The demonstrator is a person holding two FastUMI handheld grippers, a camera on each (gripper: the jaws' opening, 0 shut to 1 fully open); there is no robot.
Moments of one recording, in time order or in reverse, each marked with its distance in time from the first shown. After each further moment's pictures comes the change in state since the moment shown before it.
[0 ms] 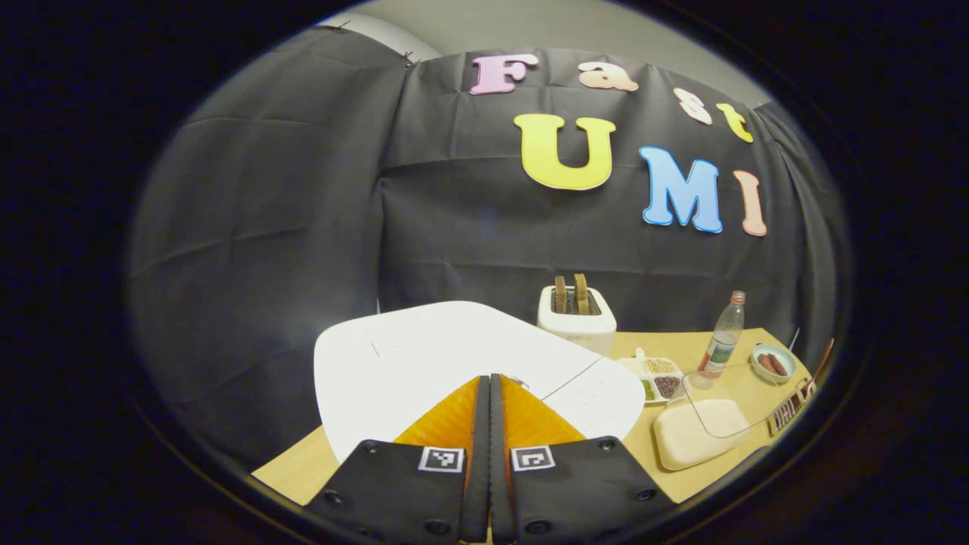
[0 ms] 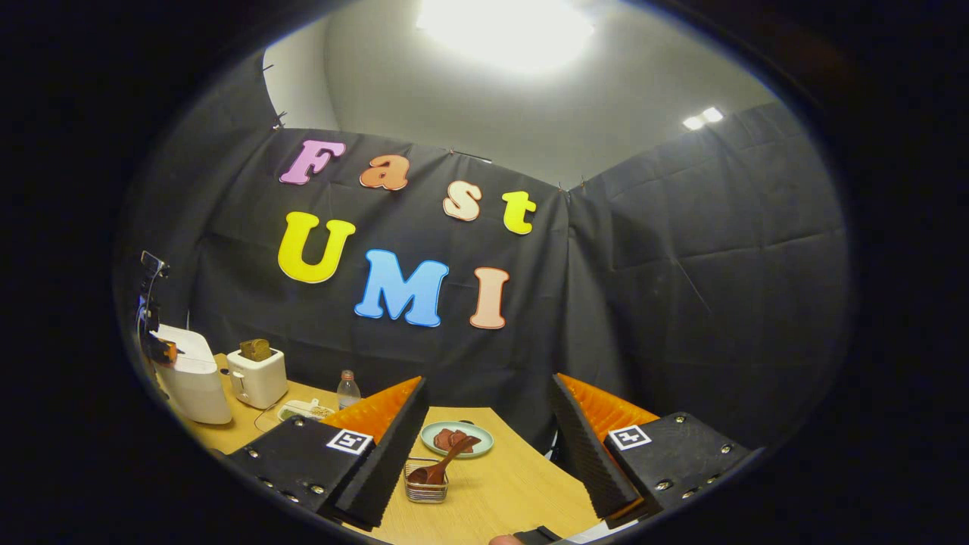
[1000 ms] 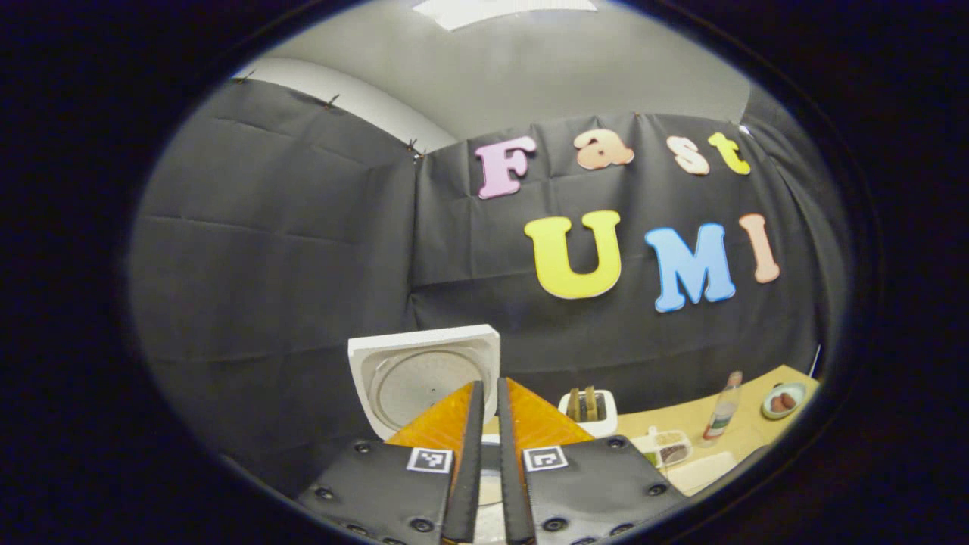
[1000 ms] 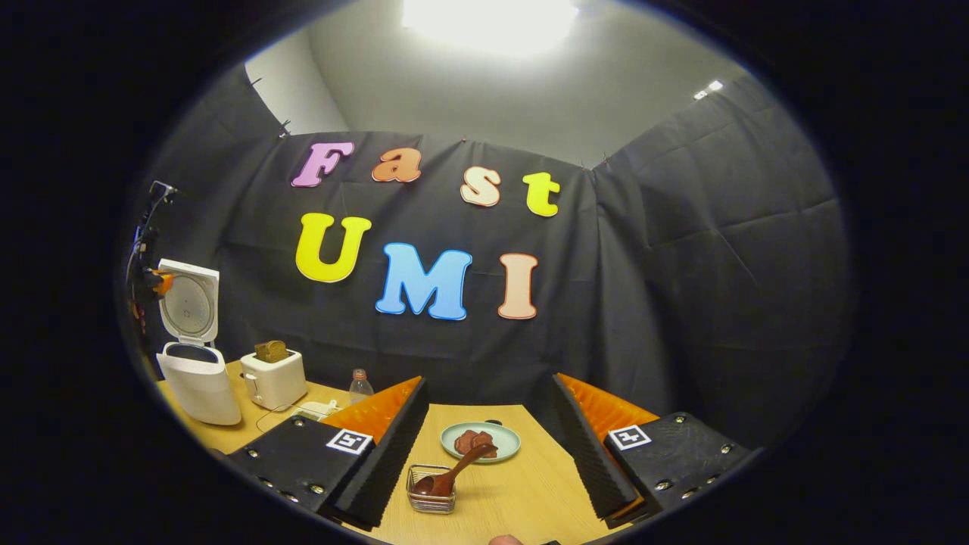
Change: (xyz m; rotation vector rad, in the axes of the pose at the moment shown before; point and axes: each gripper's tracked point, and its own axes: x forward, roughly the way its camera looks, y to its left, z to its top) left arm -0.126 -0.020 0.185 0.070 -0.385 0.142; right arm 0.077 -0.009 -0.034 0.083 0.034 0.164
